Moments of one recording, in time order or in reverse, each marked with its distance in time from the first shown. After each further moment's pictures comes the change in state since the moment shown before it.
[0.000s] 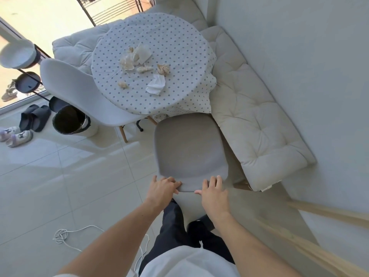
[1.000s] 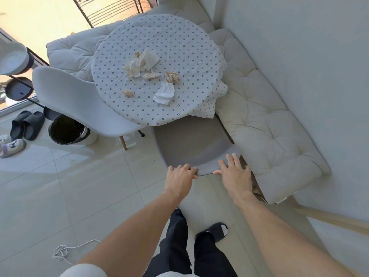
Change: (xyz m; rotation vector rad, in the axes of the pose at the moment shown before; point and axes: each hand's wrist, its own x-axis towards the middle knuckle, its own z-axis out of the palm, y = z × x) left_hand 0.097 -0.057 -0.046 -0.100 0.270 0.064; right_hand 0.135 -0.005 -0.065 -0.045 0.077 0.043
